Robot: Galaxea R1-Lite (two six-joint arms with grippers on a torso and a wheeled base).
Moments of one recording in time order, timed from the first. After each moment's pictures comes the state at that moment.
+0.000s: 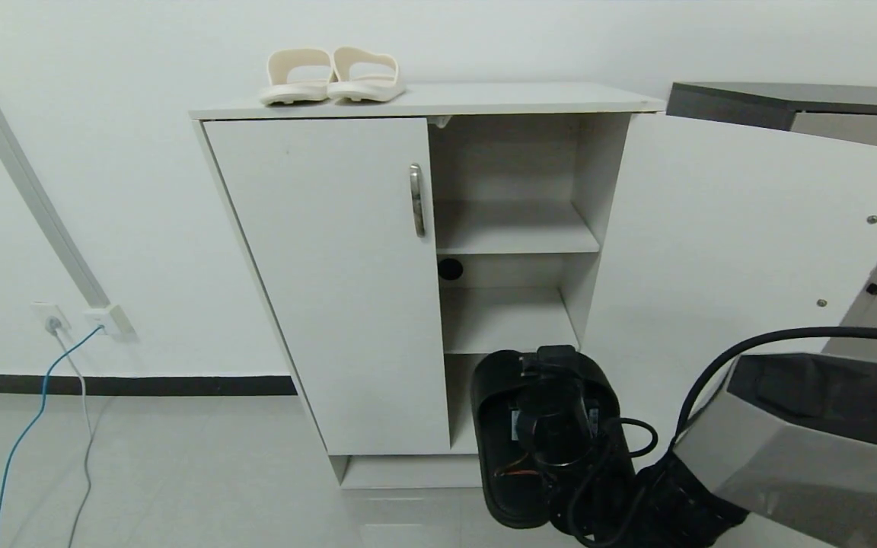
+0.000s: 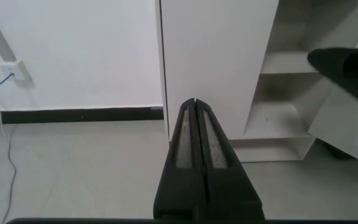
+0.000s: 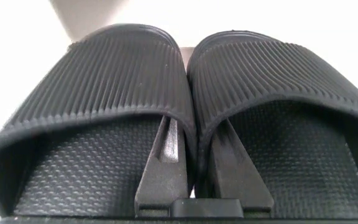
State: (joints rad) left arm 0.00 0.00 0.00 0.00 0.02 0.02; right arm 0.87 2.25 -0.90 -1.02 -0.82 0.25
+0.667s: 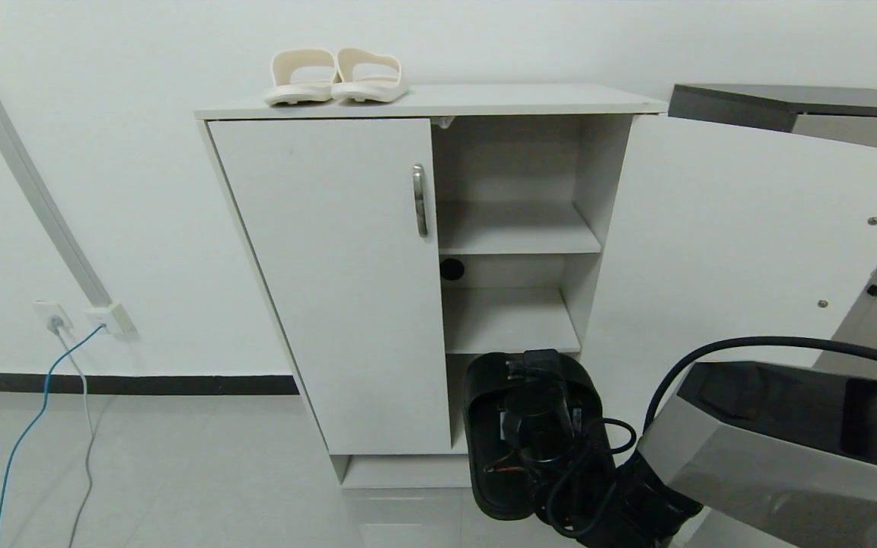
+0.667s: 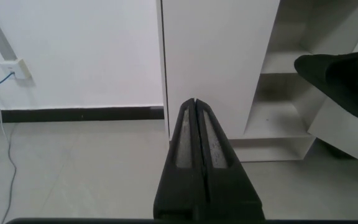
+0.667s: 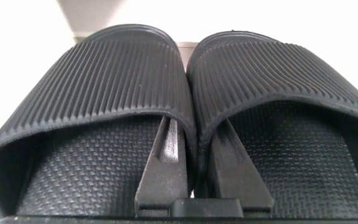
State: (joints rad) left arm 0.00 0.00 0.00 0.00 0.02 0.02; right arm 0.83 2.34 -0.98 -1.04 -0.79 0.24
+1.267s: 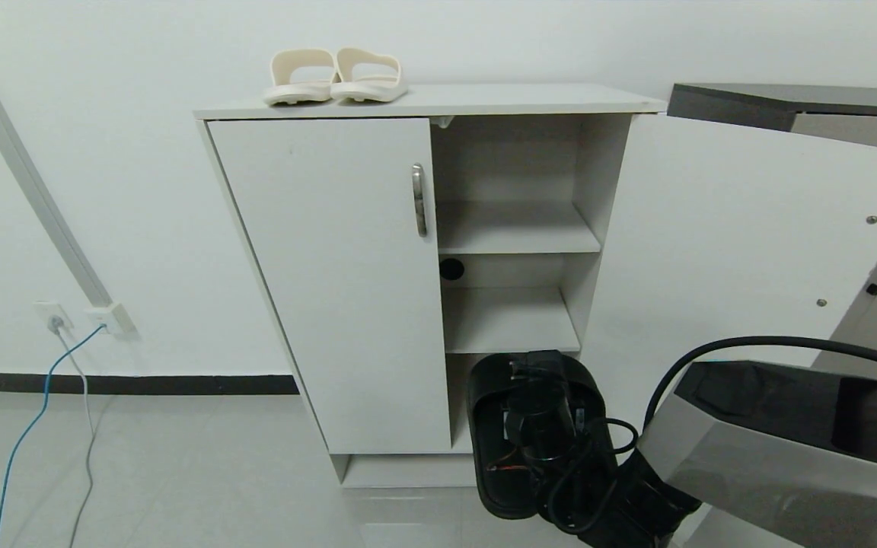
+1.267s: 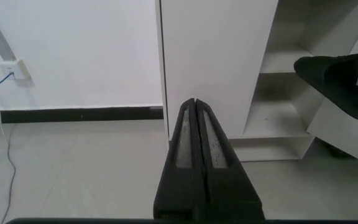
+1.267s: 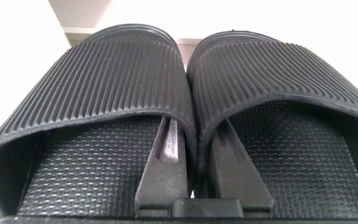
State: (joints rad) left arm 0.00 0.00 0.00 0.00 0.02 0.02; right arm 0.82 2.35 -0.98 -1.04 -0.79 0.24
